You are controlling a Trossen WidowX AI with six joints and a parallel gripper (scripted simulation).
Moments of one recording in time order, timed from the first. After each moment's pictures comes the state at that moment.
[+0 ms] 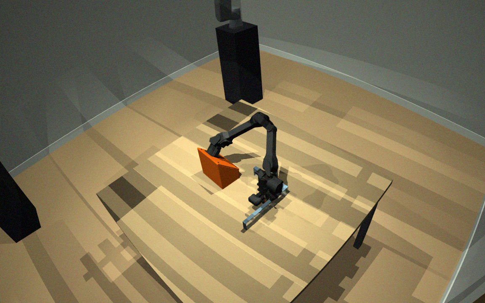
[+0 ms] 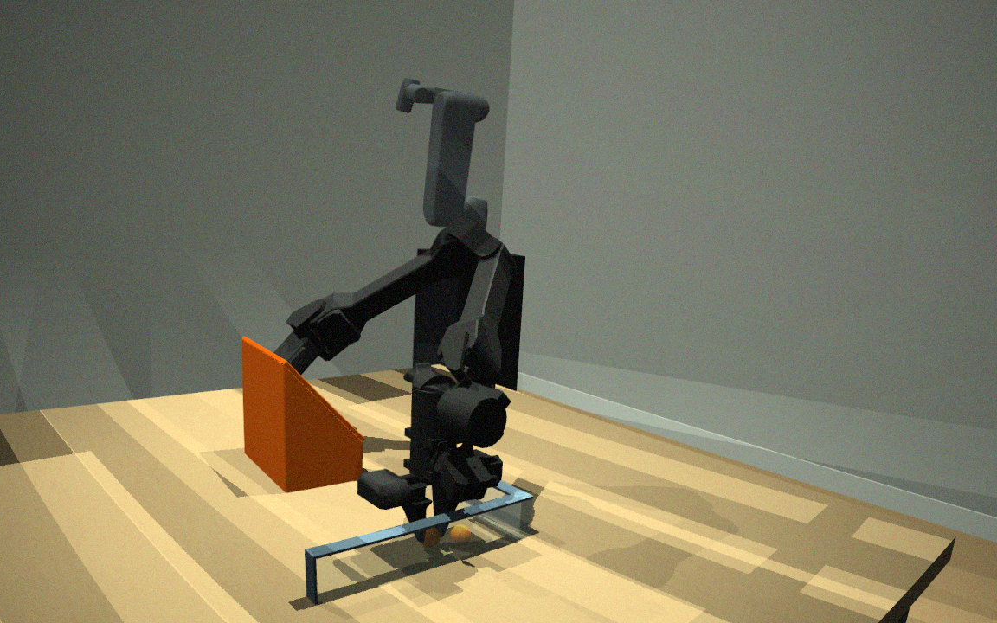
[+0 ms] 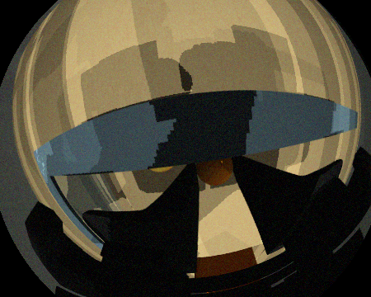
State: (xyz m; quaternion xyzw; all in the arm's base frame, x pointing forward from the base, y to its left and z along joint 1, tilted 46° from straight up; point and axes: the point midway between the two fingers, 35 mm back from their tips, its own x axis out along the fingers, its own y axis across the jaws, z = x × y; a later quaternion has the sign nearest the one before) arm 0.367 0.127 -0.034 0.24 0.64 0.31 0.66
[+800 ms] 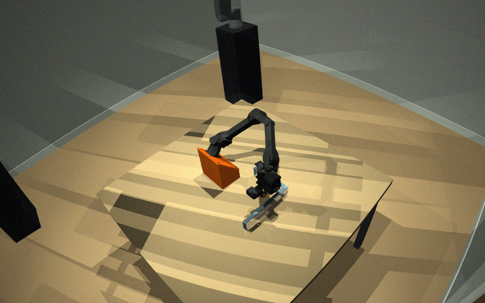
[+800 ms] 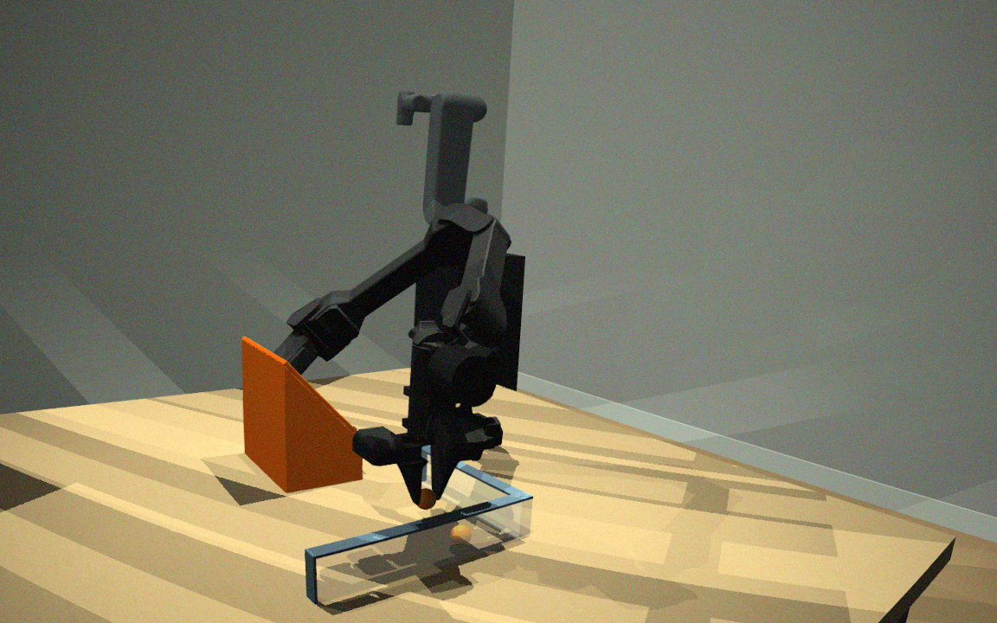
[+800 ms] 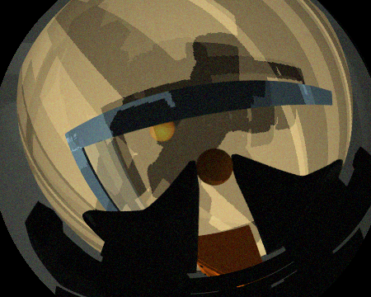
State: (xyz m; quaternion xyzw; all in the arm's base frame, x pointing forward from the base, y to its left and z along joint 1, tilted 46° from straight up) arm 0.363 0.086 -0.001 0.25 0.66 0.29 0.65
